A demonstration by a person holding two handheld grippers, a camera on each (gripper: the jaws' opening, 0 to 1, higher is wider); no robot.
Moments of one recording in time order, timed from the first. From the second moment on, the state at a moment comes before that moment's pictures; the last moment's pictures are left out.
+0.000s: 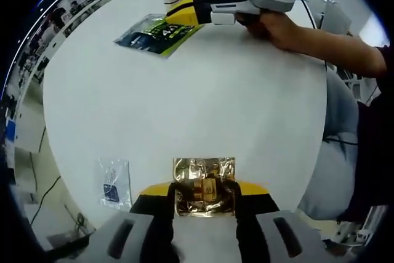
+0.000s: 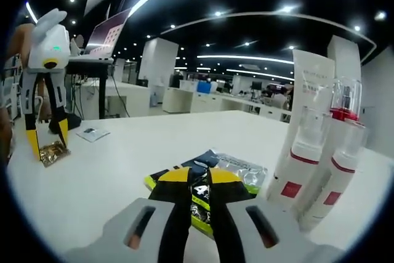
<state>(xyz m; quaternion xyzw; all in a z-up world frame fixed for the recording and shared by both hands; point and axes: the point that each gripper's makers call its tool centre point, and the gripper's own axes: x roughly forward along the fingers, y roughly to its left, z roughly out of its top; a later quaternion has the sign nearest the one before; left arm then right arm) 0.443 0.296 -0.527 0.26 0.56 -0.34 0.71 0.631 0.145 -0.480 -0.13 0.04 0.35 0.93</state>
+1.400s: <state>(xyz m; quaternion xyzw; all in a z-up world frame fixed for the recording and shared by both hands) 0.479 0.265 -0.497 0.35 0.54 -0.38 0.66 0.630 0.143 -0.476 -0.12 0.03 0.35 0.93</state>
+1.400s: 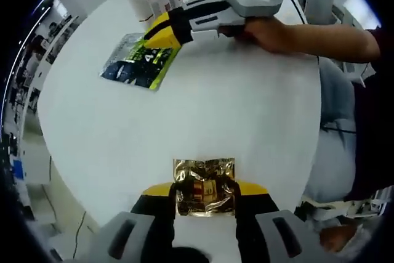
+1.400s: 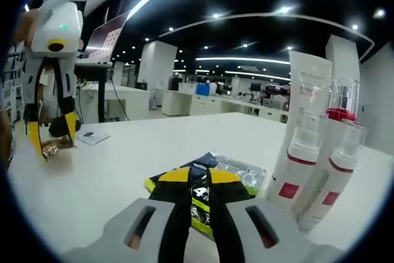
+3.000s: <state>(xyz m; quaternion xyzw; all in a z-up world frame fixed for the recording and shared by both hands) 0.651 0.253 -0.506 0.49 0.53 -0.38 0.58 0.631 0.137 -0.470 -0.09 0.03 0.33 0.94</state>
